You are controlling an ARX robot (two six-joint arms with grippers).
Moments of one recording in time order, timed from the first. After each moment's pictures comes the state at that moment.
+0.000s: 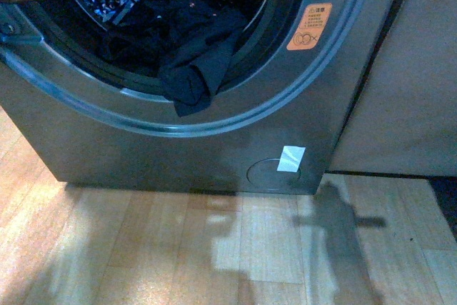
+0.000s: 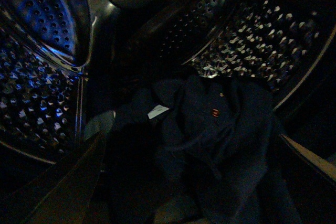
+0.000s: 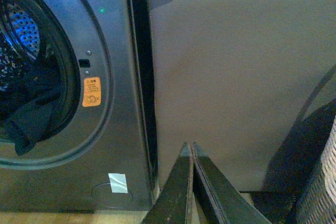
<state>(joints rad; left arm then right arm) -0.20 1.82 1.03 0.58 0.02 0.24 0.00 0.00 0.01 0.00 0.00 0.00</state>
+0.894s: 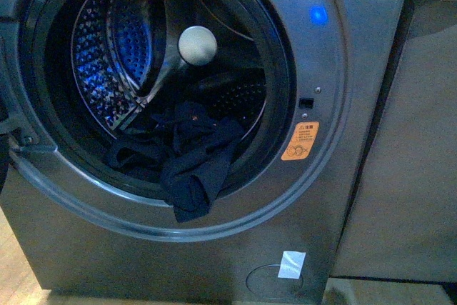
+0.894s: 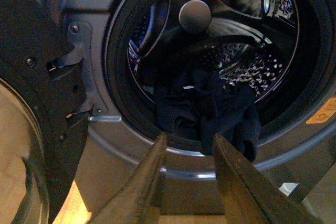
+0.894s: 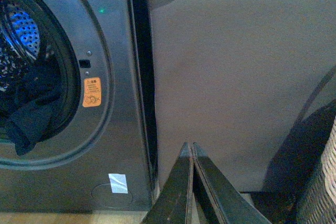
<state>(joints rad) -0.19 0.74 0.25 0.47 -0.18 -0.01 0.00 0.00 0.01 0.00 0.00 0.00</state>
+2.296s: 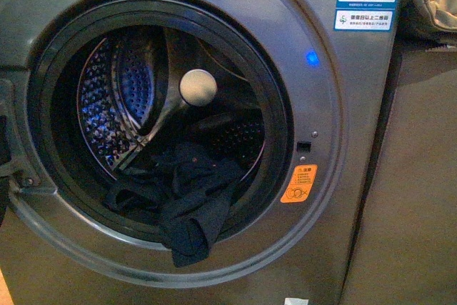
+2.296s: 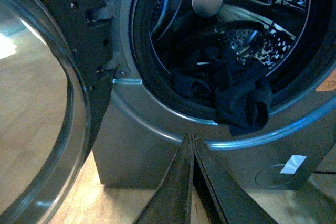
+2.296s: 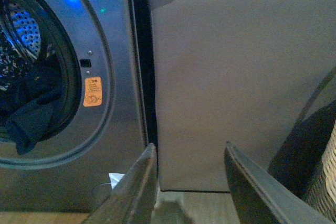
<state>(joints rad) 0.00 0.07 0.02 0.05 0.00 -0.01 0.00 0.00 0.01 0.00 0.00 0.00</state>
